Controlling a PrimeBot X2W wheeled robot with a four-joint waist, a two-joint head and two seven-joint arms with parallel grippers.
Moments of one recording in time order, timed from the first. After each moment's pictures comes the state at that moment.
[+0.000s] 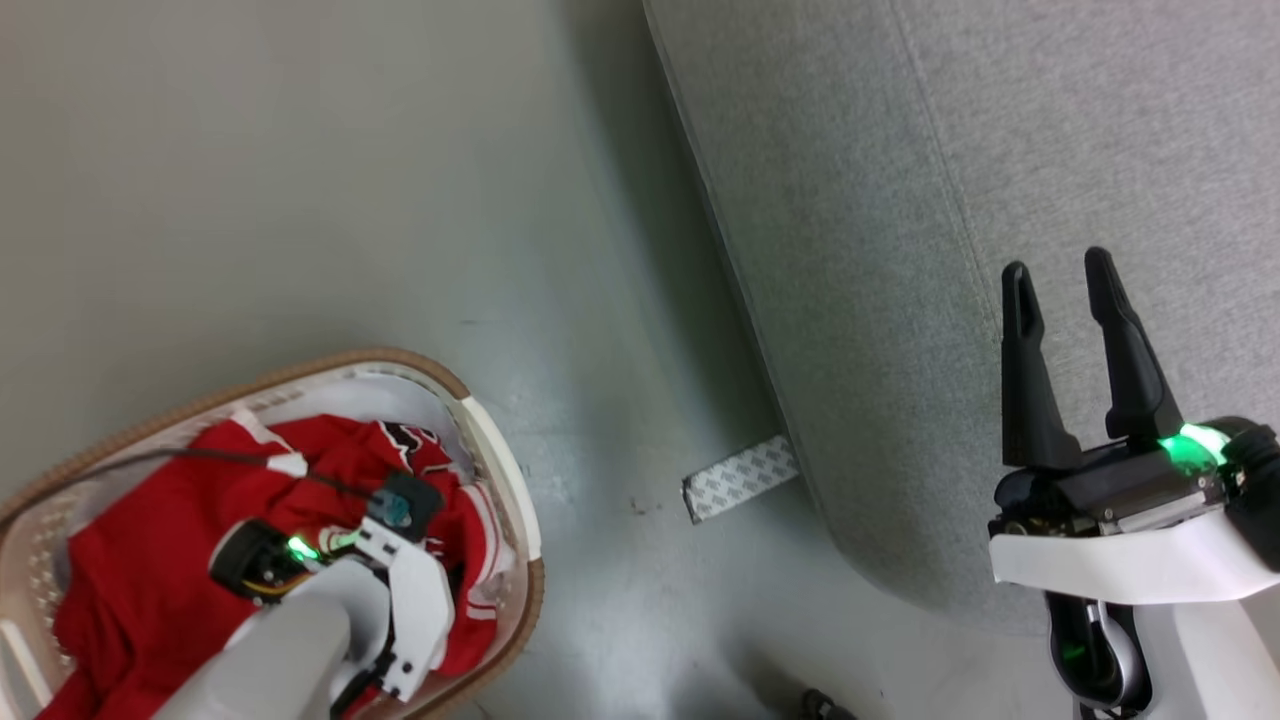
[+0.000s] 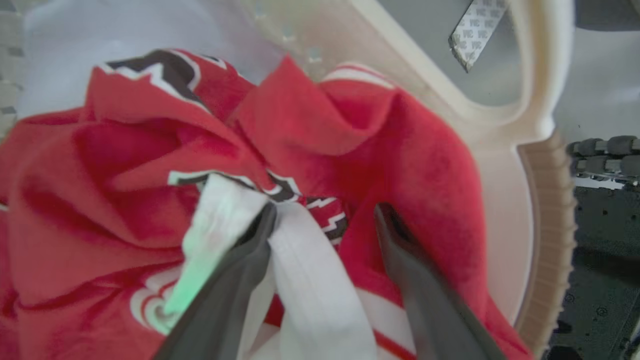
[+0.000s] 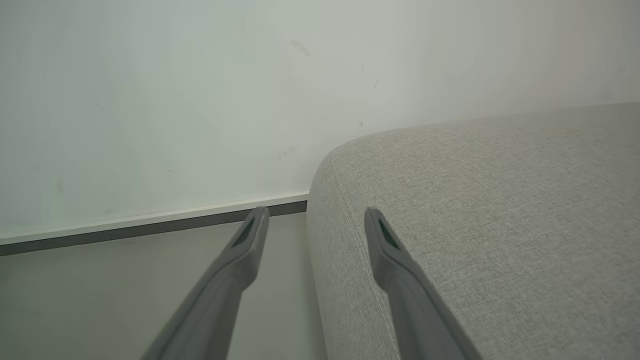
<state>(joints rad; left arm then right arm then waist) -0.68 0.34 -0.87 0.89 -0.41 -0.13 0.10 -0.33 -0.05 0.17 -0.03 0.44 0.13 -0.26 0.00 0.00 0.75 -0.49</state>
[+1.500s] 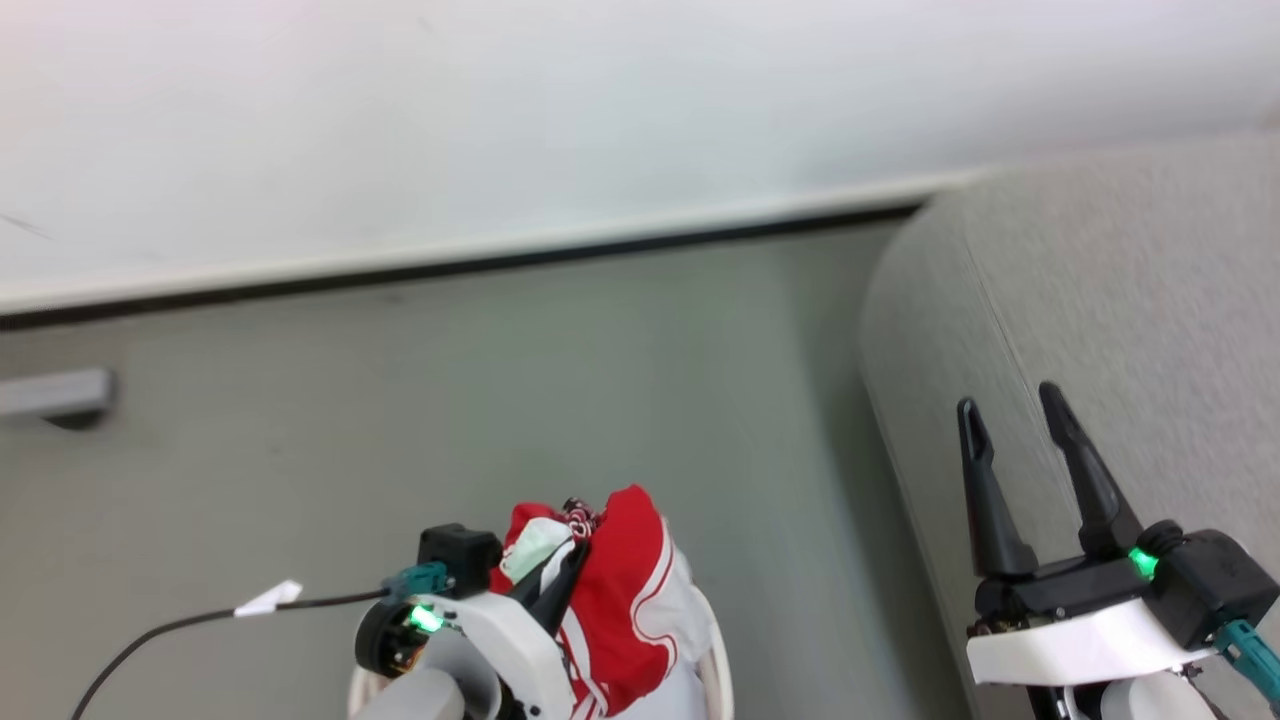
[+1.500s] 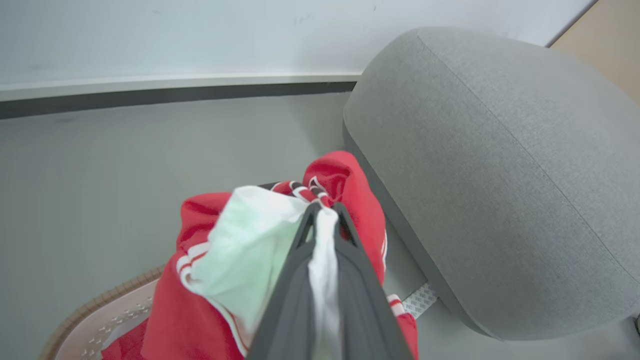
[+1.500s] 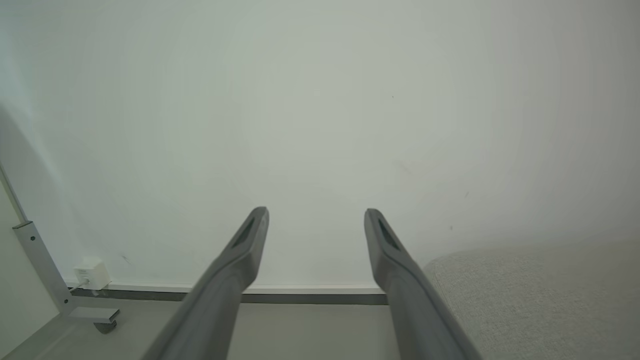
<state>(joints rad) -0.56 0.18 -0.86 0.81 -0.78 -0.11 -0.26 -0.20 -0.05 0.16 0.07 0.29 0.13 -0.26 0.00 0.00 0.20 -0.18</state>
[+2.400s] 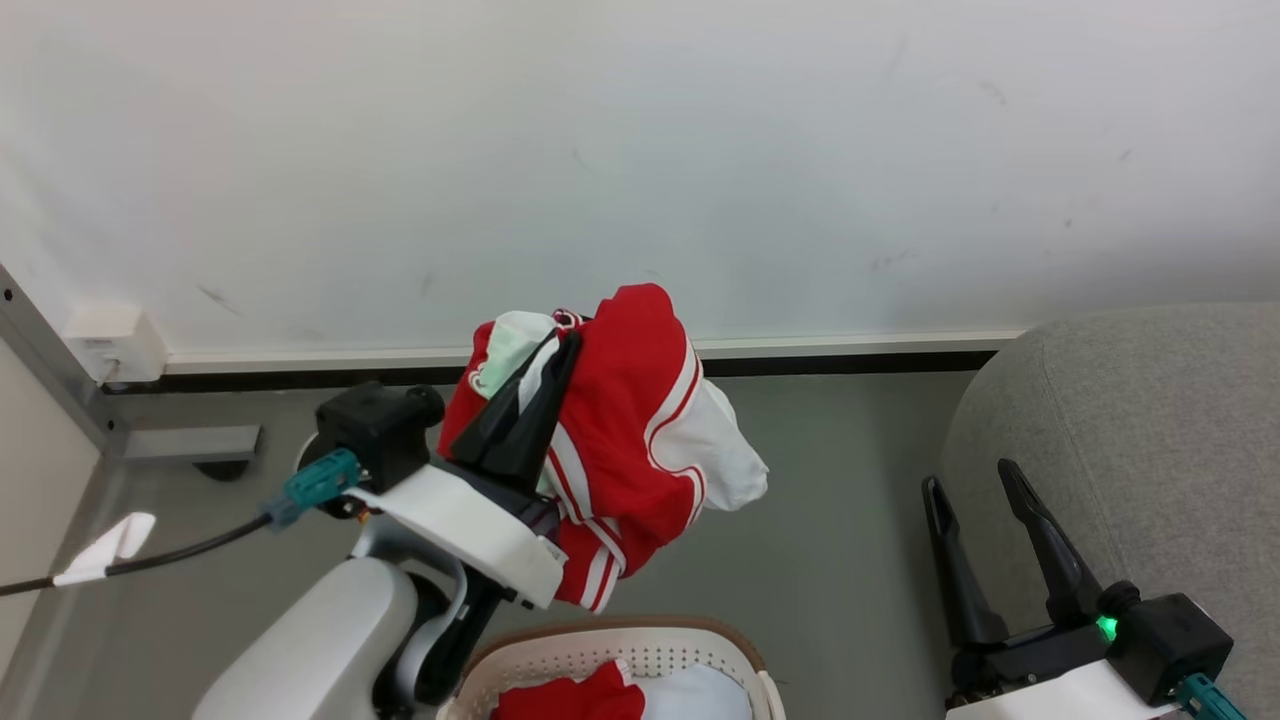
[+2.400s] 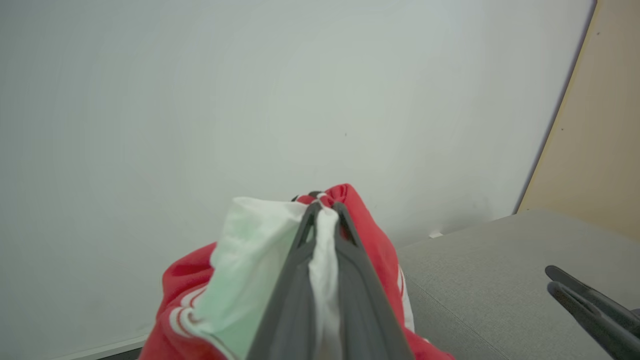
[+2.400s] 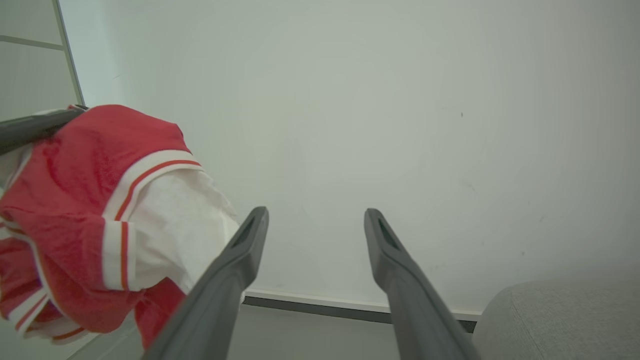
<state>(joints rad) -0.53 0.37 -0.66 0.06 -0.68 0.09 -0.17 -0.11 -0.06 0.21 0.09 0.31 0.13 -0.26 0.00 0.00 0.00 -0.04</state>
